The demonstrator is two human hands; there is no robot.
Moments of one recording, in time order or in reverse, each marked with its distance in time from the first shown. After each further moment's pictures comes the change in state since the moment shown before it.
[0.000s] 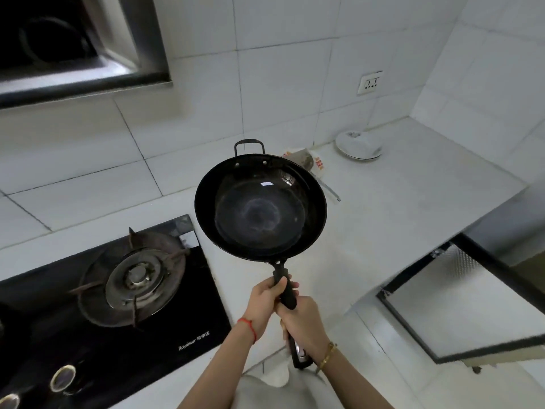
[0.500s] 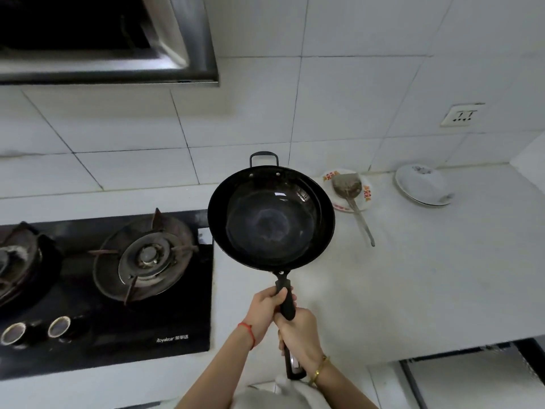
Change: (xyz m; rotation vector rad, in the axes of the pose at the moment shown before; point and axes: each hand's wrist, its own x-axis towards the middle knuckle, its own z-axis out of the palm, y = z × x) left_hand 0.066 0.004 0.036 -0.144 0.268 0.028; right_hand 0.086 -0.012 -0.044 -0.118 -0.255 0.006
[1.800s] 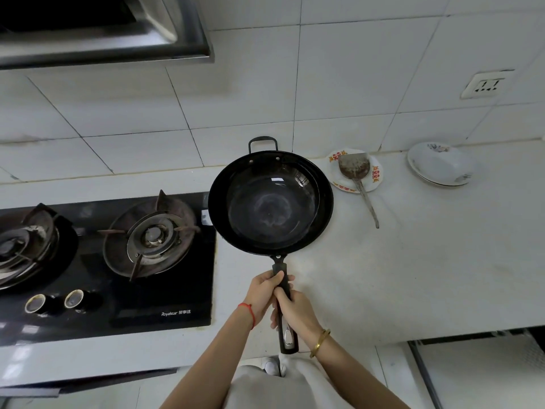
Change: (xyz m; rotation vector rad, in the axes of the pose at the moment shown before) left_hand 0.007 -0.017 0.004 0.123 0.119 -0.025; right_hand 0.017 0.013 -0.011 -0.047 -0.207 0.080
